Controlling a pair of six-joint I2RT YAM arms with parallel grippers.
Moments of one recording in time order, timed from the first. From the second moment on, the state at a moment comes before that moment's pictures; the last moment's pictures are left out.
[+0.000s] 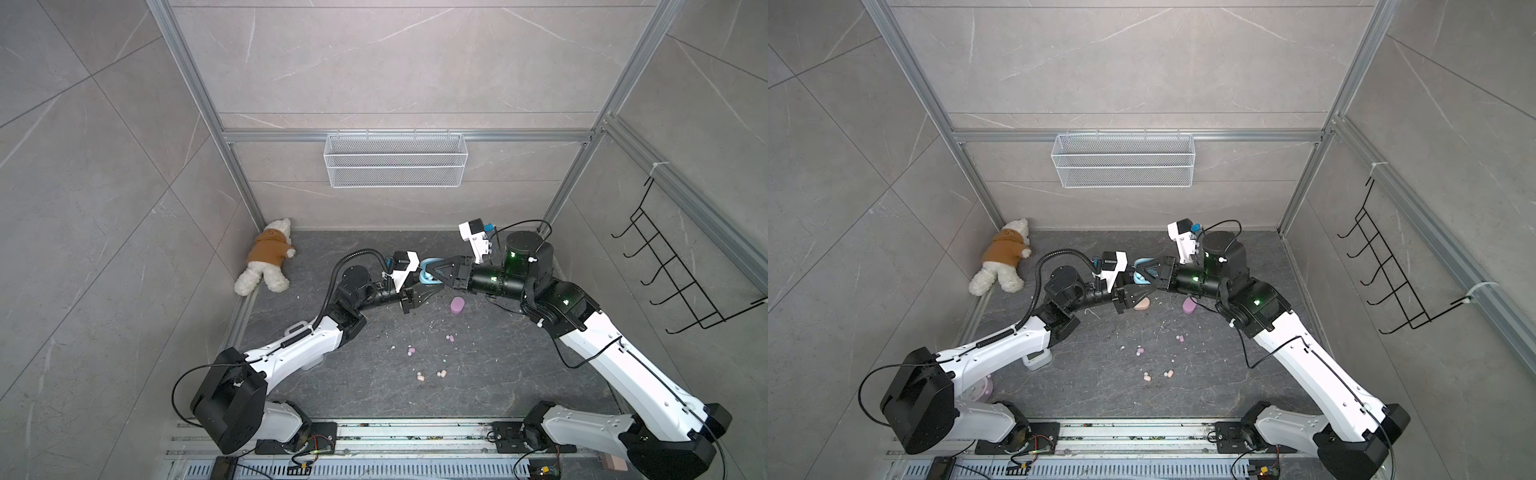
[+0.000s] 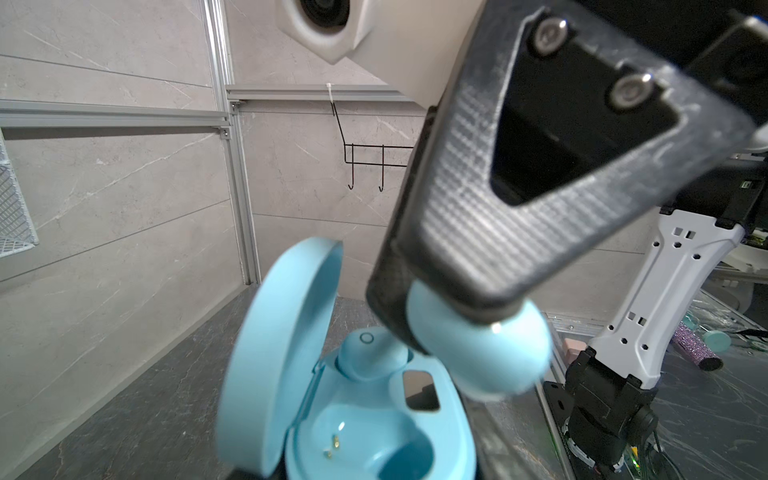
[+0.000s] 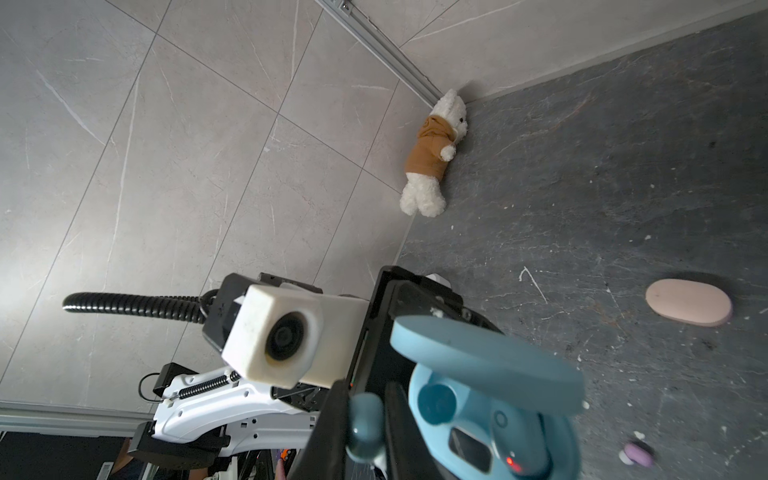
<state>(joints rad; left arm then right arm) -0.72 1.39 0.90 0.66 0.69 -0.09 0.64 1.19 1.38 -0.47 -0.45 0.81</state>
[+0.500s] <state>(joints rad) -0.74 1.36 0.90 0.61 0.69 -0.05 0.68 1.21 1.39 -0.52 -0.37 0.77</state>
